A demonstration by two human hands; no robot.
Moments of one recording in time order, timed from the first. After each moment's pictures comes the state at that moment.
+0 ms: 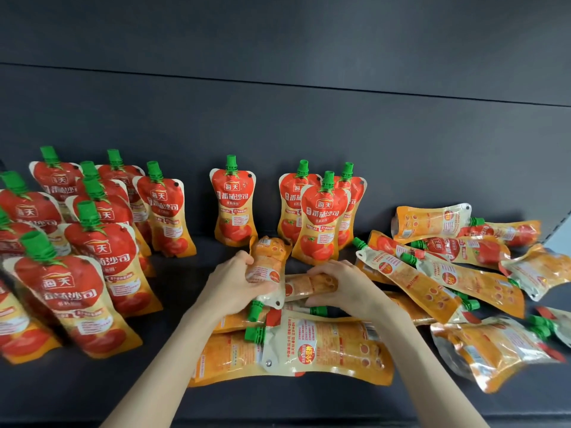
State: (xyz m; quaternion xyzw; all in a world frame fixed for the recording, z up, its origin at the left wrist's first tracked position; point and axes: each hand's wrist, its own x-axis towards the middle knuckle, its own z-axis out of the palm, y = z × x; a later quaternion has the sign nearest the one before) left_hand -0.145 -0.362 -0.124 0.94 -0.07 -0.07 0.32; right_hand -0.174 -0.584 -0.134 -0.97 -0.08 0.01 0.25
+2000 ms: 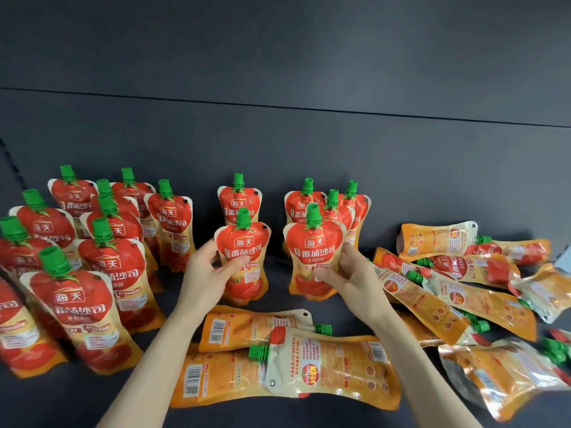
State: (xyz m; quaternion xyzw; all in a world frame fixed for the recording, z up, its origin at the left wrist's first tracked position) left_hand -0.127 -0.336 -0.120 0.78 -0.08 0.11 0.61; right_hand -0.170 -0.571 -0.118 -0.80 -0.08 -0.12 0.59
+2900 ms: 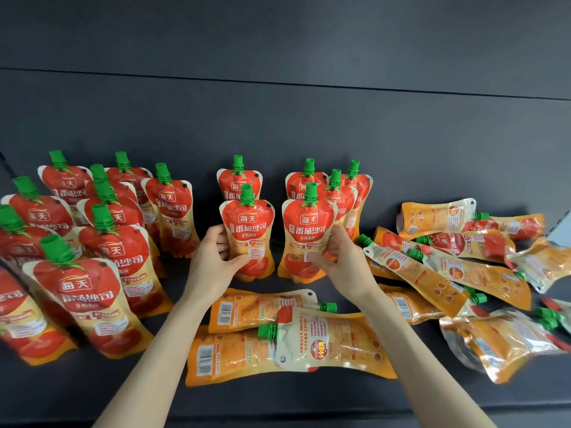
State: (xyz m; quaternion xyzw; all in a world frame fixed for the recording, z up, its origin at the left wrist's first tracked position) left_hand -0.122 -0.332 -0.132 0.85 -0.06 0.10 0.51; right_hand -0.161 -0.551 -0.127 -0.88 -0.01 -0.14 0.46
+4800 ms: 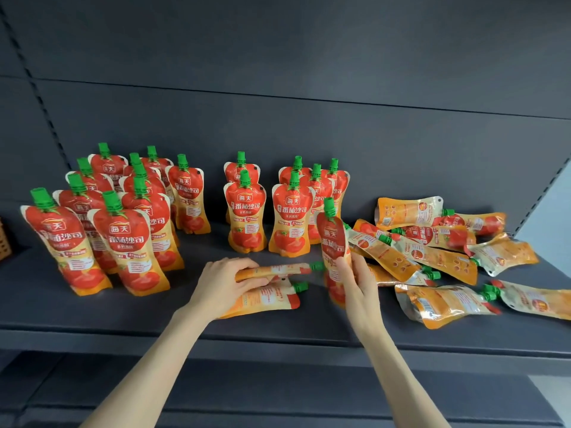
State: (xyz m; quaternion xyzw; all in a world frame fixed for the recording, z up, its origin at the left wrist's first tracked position) left_hand -0.224 -0.335 -0.145 0.93 -0.19 0.08 0.30; right_hand -0.287 -0.567 -0.148 -0.73 0.00 -0.21 0.65
